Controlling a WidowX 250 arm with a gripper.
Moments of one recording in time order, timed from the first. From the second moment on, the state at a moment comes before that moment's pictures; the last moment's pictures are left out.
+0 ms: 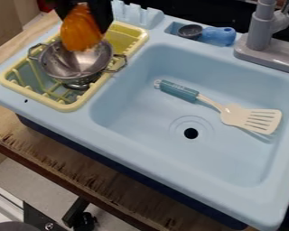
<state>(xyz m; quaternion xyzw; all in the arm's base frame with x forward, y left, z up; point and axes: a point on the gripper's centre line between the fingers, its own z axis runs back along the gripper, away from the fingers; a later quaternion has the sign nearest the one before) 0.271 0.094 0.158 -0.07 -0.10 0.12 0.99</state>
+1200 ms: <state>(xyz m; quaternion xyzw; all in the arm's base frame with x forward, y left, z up) 0.267 0.096 0.135 -0.04 -0.06 0.14 0.99</state>
